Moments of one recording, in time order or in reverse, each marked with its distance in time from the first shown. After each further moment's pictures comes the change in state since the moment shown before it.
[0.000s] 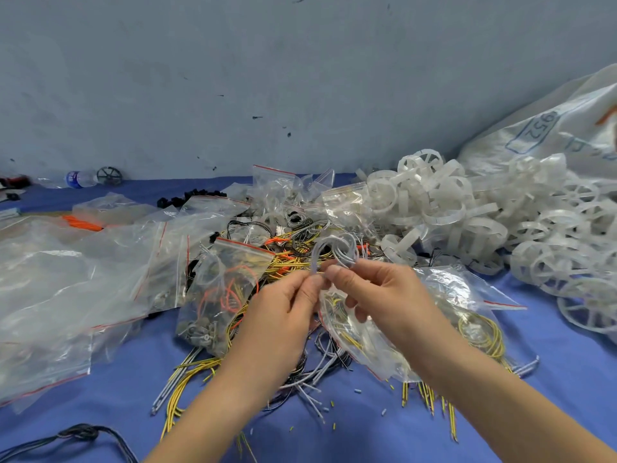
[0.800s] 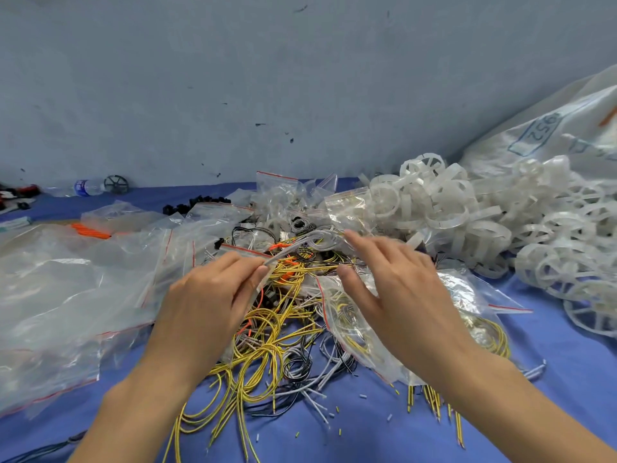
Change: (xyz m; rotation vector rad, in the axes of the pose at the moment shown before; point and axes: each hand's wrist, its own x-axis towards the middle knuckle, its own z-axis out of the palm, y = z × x) left_hand 0.009 -0.015 -0.073 0.799 0.194 0.399; right_hand -0.001 -0.005 -0.006 -1.019 0.190 -0.443
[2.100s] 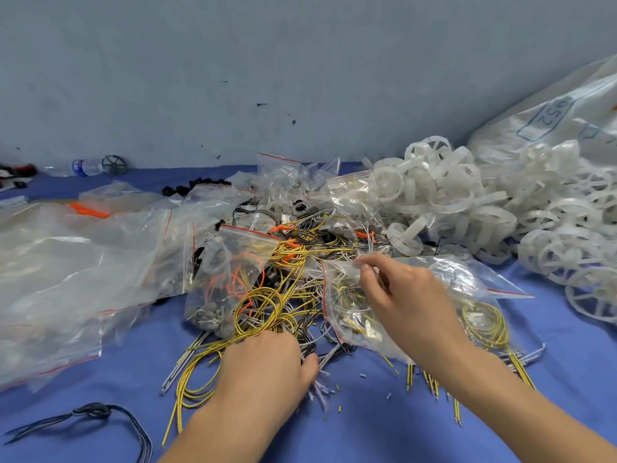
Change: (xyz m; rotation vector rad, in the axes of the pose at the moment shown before) left_hand -0.047 0.061 0.047 0.342 -0.779 -0.338; right_hand -0.017 0.021 0.032 0.228 -0.047 0.203
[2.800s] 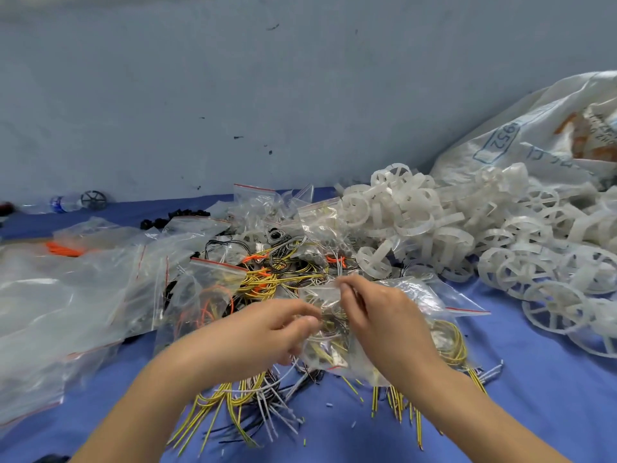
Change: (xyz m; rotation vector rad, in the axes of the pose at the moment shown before) left_hand 0.028 0.036 -0.087 -0.822 -0.353 0.523; right_hand 0.001 0.009 -0.022 -0.008 -0.009 0.011
